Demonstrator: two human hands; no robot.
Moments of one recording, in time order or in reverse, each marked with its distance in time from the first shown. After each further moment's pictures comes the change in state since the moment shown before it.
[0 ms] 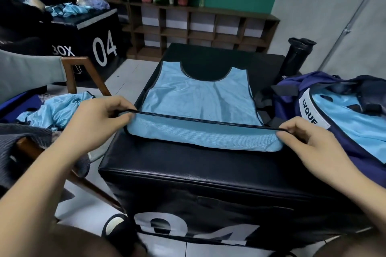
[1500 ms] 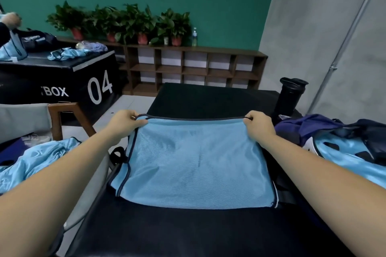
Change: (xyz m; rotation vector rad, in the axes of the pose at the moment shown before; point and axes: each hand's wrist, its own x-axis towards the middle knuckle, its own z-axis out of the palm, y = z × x) left_hand 0.227 -0.056 0.075 -0.161 -0.078 -0.305; right_hand 0.272 0.051 0.075 -0.179 0.170 0.311
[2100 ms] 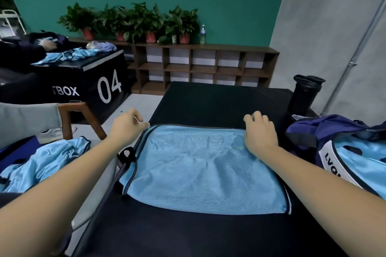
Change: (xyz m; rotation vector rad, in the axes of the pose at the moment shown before) left_hand -0.002 -0.020 0.004 0.279 0.197 0.116; right_hand -0.010 0.007 0.046 -0.667 0.101 -0.366
